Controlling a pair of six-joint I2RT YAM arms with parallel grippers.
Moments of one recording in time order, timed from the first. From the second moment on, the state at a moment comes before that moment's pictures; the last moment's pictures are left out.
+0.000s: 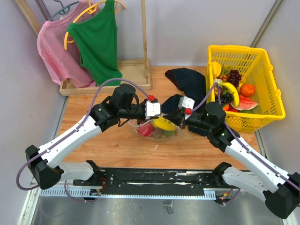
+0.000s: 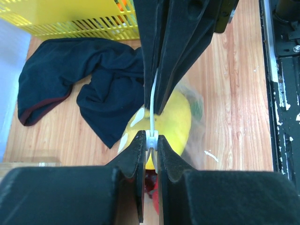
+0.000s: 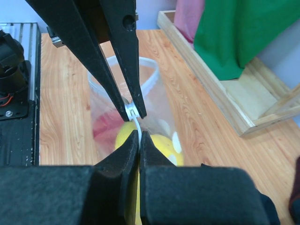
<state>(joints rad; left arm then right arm) -0.79 1.22 1.20 -0.48 0.52 0.61 0.64 0.92 0.72 0.12 -0.61 -0.22</state>
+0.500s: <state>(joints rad) -0.79 1.16 1.15 -0.48 0.42 0.55 0.64 0.80 0.67 0.11 -0.41 -0.22</state>
